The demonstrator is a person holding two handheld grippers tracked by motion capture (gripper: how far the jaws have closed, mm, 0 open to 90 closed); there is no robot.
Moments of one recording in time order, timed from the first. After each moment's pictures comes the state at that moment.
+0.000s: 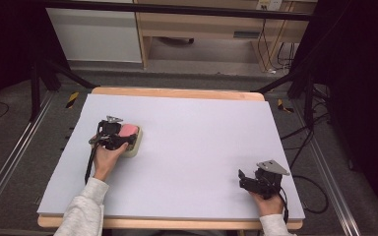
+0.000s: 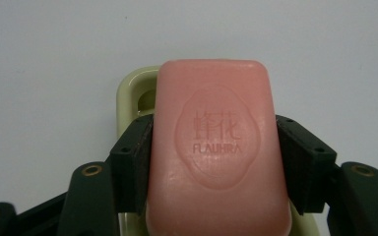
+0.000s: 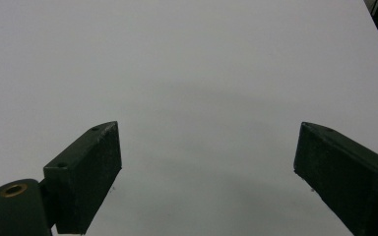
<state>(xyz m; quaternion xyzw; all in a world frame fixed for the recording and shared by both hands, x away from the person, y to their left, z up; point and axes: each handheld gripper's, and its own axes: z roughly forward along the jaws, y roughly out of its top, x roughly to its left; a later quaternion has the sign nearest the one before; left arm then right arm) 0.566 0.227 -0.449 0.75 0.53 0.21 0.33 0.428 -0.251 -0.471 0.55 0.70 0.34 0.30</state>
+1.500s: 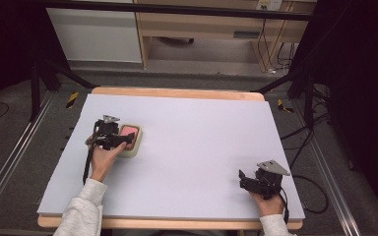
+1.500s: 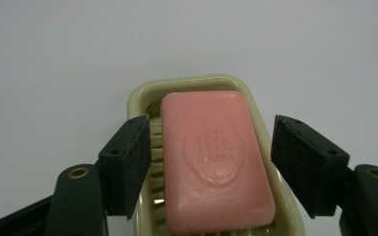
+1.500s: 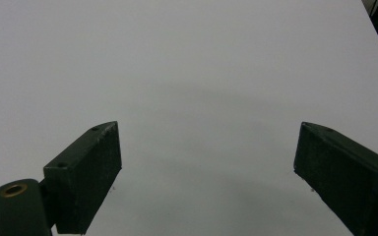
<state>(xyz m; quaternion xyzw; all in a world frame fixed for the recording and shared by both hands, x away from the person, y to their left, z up) 0.556 0.234 -0.436 0.74 0.53 0.22 0.35 0.427 -0.251 -0.470 0.55 0.70 0.35 0.30</state>
